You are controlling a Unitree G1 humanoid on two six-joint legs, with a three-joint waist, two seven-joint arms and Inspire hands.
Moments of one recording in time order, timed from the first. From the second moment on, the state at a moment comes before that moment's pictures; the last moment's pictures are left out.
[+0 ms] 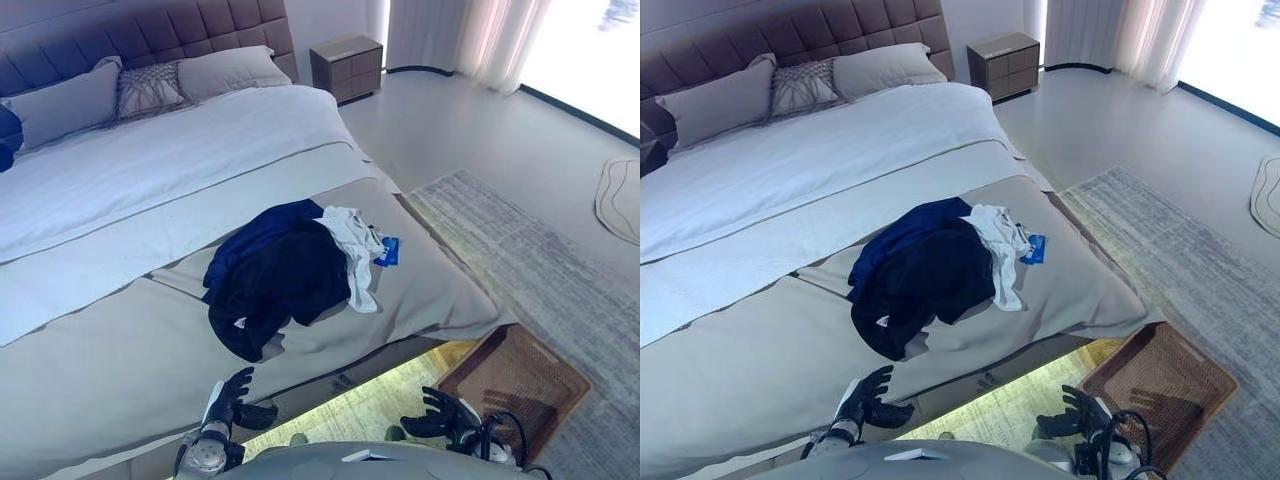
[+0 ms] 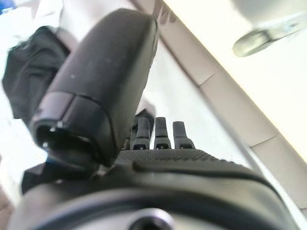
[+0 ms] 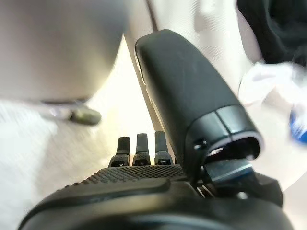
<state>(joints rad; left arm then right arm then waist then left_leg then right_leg) 0.07 0.20 -0.28 1.06 -0.06 -0.33 0.18 0.04 -0.33 0.27 1.03 0.00 -0.20 -0.08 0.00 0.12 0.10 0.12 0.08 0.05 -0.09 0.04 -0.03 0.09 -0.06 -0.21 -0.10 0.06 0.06</state>
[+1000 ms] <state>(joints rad) -0.20 0.38 -0.31 0.63 -0.28 -0.25 0.24 -0.90 -0.61 0.54 0.79 -0.45 0.12 -0.34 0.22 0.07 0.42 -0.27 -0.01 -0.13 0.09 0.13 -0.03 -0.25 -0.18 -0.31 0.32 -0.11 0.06</state>
